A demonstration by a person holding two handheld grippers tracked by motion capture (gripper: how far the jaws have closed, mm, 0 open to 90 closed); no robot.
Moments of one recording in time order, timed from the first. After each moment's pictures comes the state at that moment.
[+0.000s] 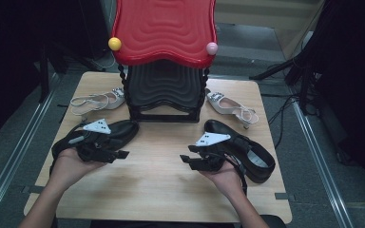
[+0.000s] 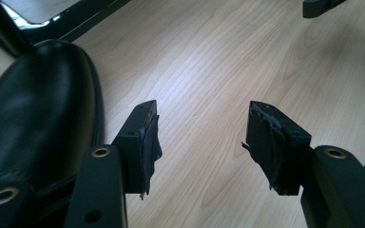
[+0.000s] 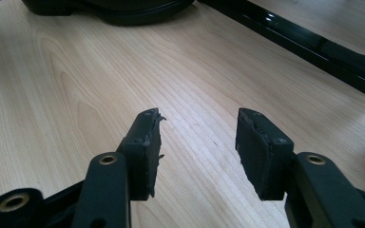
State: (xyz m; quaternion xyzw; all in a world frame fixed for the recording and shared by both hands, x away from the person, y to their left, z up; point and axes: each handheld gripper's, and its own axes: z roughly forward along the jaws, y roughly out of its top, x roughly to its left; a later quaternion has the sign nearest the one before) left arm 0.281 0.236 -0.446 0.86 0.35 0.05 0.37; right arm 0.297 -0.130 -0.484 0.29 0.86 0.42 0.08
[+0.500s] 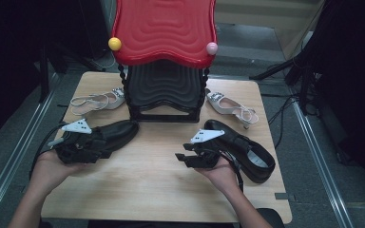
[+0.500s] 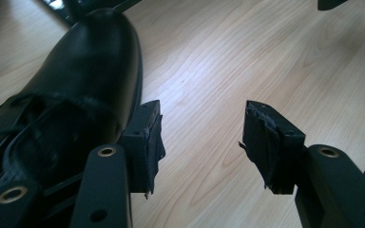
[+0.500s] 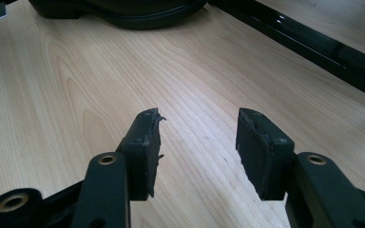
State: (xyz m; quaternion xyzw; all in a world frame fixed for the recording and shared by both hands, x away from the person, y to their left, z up) left arm 0.265 0.275 -0.439 0.85 0.39 0.06 0.35; right arm 0.307 -0.116 -0.485 0.28 0.86 0.42 0.06
